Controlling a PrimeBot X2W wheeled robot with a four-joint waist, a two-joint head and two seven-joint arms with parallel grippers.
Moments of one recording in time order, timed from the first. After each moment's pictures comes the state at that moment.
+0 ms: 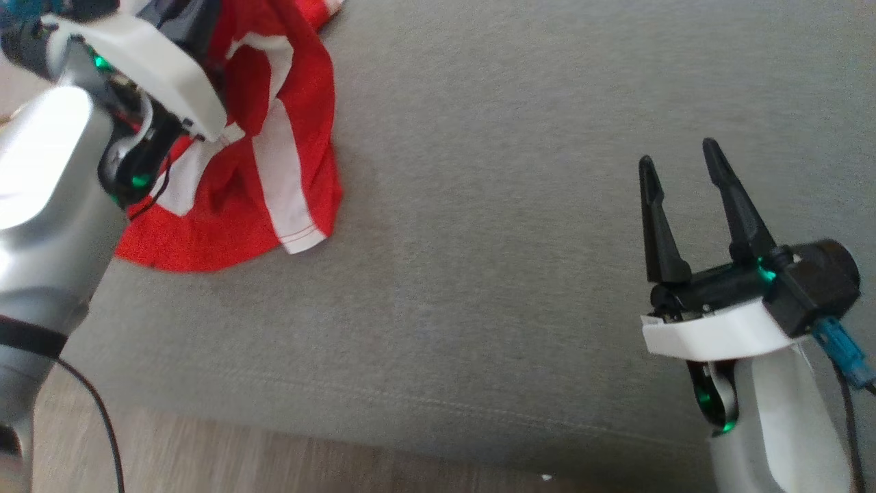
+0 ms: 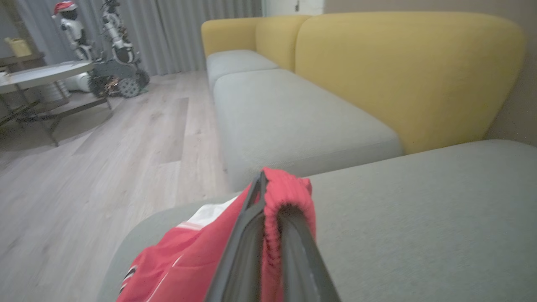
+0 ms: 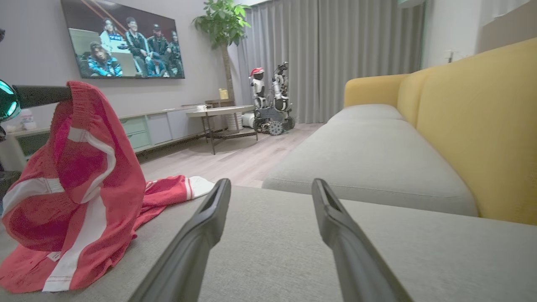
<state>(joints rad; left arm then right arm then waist) -1.04 0.45 -0.83 0.62 -0.80 -0.13 -0.15 -0.23 -0.08 0.20 0.13 -0.01 0.12 -0.25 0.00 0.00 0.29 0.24</state>
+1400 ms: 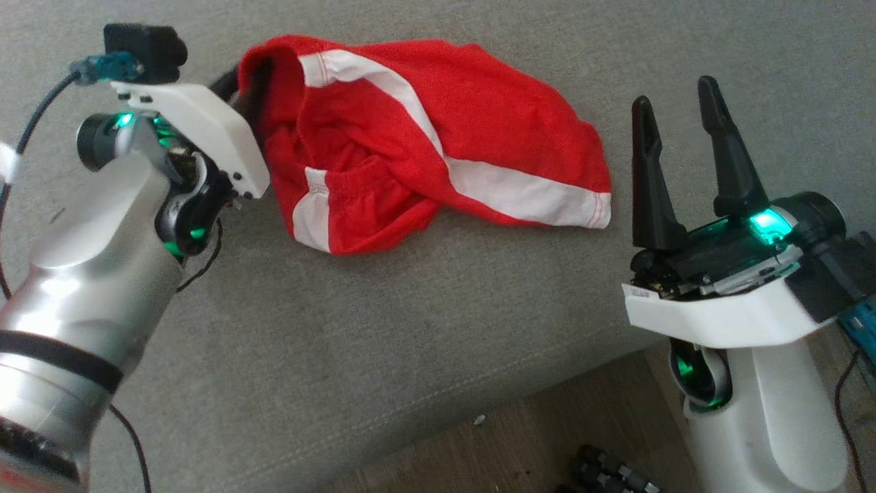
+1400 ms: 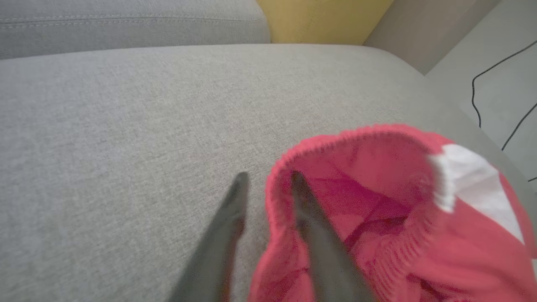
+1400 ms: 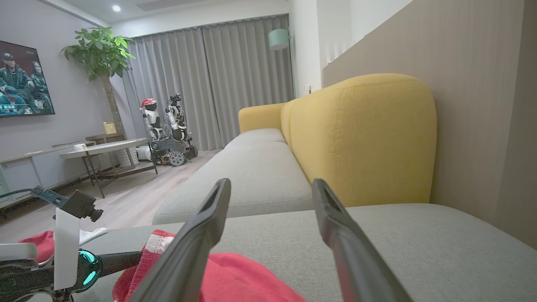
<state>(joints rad) -0.96 0.38 -0.89 0.71 -0.98 -0.02 -0.03 -0.29 -0.06 0.29 -0.01 0.17 0.12 -0.25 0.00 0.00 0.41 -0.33</state>
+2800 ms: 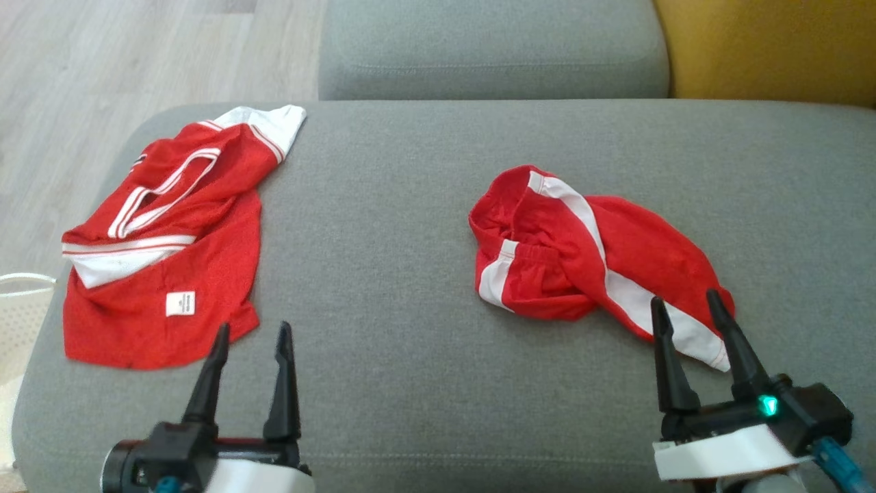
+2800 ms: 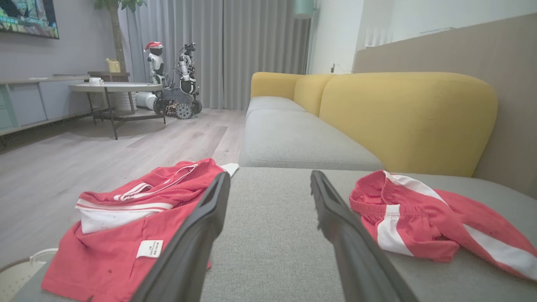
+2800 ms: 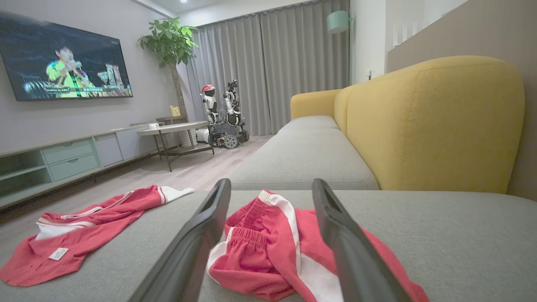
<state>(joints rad) 0.20 0.06 -0.19 -0.11 -0.12 0.08 -0.26 0.09 -0.05 0.16 0.10 0.07 0.12 -0.25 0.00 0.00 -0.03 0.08</state>
